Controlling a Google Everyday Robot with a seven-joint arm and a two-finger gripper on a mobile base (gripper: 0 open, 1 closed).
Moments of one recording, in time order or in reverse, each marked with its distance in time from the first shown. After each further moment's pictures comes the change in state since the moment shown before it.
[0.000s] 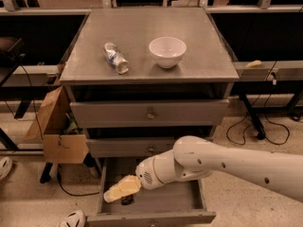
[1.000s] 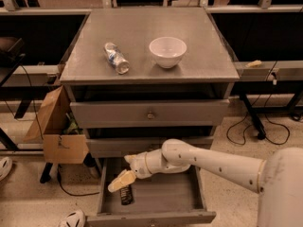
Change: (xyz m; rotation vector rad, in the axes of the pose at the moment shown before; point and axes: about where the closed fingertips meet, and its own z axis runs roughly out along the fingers) arm -0.011 -0.123 0.114 -0.119 -0.130 -0.286
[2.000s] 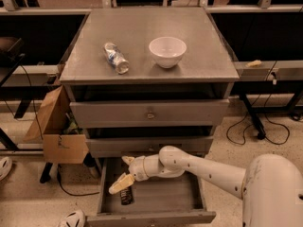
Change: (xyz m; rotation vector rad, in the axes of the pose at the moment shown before) arm 0.033 -0.046 0.041 0.002 -0.062 -0.113
